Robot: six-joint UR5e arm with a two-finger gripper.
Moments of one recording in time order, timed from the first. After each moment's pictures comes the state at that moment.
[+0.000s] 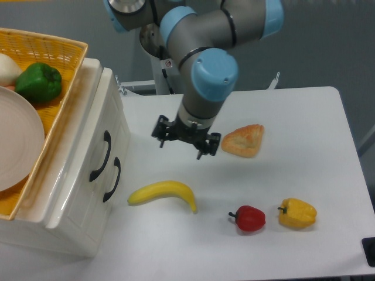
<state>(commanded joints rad) 2.37 -1.83 -1.50 -1.46 1.31 0.53</state>
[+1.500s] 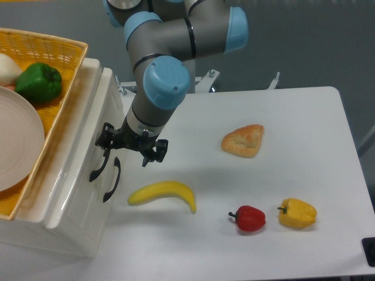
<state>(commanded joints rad) 2.28 -1.86 -1.50 -1.43 1.16 0.36</state>
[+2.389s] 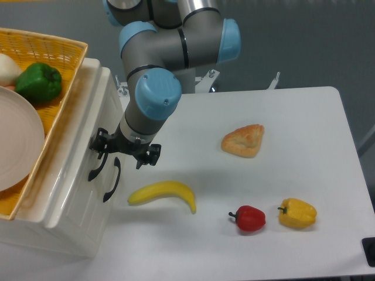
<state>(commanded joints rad) 2.25 -1.88 -1.50 -1.43 1.17 0.35</state>
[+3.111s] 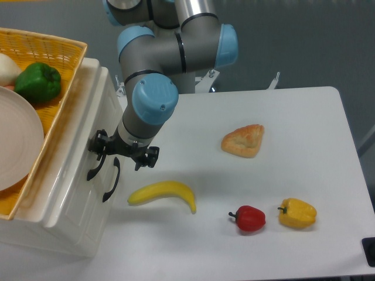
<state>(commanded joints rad) 2.25 -1.89 -1.50 -1.42 1.18 0.37</state>
